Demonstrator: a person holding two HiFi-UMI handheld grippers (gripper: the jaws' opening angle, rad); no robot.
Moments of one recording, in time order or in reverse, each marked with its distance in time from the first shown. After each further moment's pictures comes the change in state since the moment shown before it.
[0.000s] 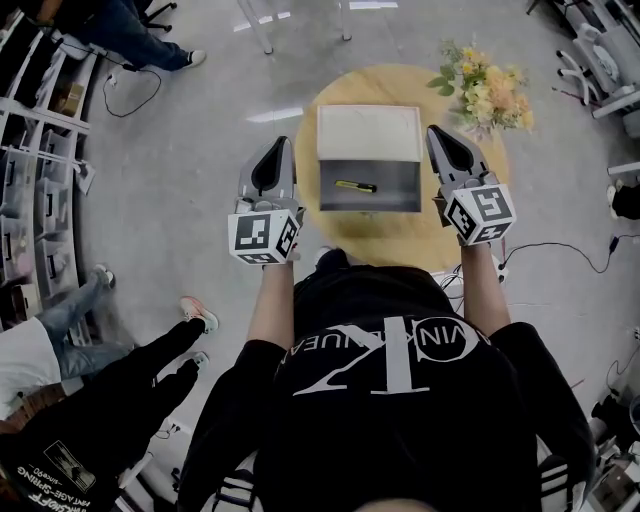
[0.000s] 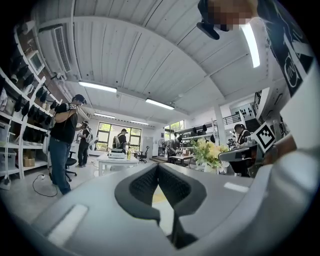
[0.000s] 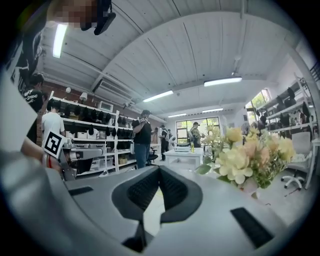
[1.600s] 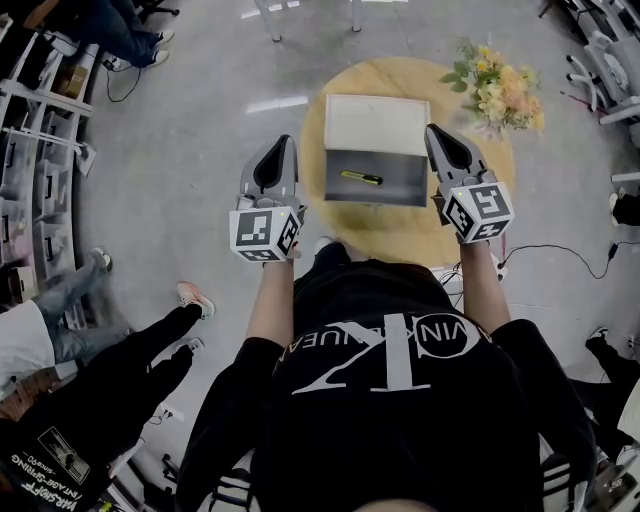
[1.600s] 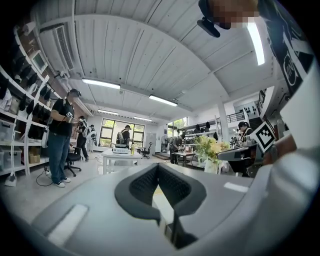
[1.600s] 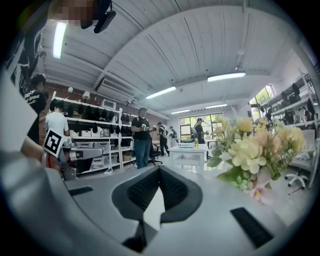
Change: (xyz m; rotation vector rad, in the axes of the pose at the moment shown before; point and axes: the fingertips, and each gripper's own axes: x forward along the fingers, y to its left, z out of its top) left arm -0.018 0.007 -0.016 -0.020 0.047 0.036; right arm 0.010 0.017 -0.013 0.005 0.039 0.043
